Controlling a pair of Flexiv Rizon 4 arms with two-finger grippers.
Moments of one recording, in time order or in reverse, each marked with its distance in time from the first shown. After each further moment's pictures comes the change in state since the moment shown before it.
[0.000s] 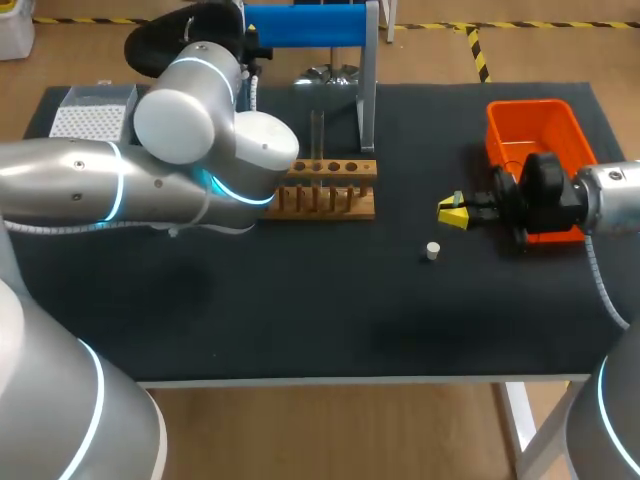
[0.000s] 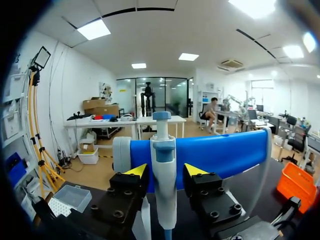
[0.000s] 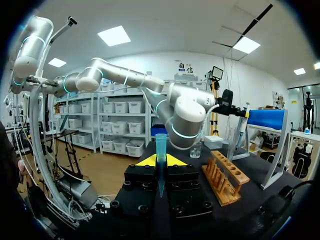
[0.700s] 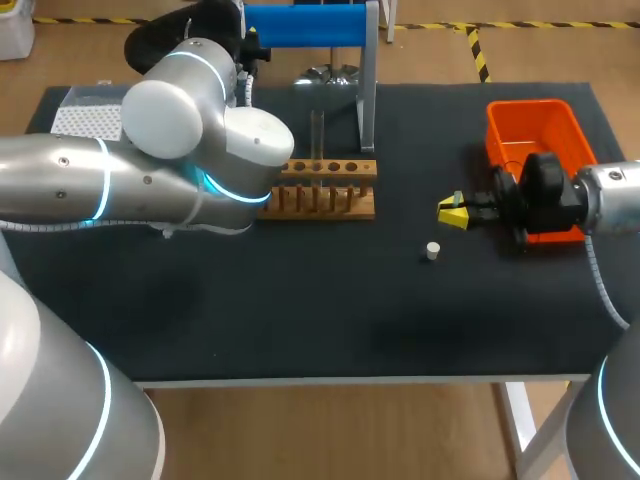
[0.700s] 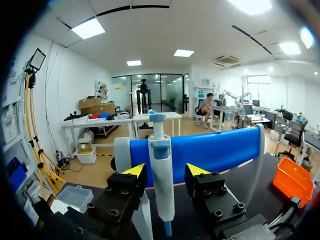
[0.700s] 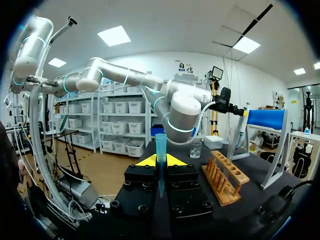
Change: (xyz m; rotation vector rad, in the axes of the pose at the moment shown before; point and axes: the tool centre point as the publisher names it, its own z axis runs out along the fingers) left arm 0.003 -0.001 -0.014 -0.035 0.035 0.026; right arm 0.000 0.000 0.000 0.000 0.000 0.000
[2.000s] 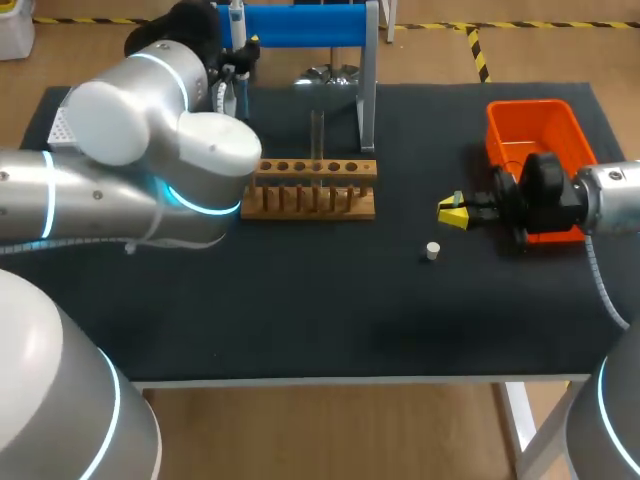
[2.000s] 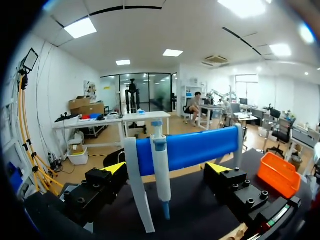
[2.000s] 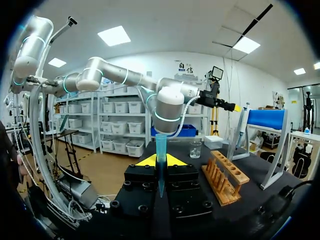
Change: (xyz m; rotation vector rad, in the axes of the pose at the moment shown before) left arm -0.002 -0.007 -0.050 -0.019 0.105 0.022; right arm 0.000 0.000 0.000 0.000 0.000 0.000
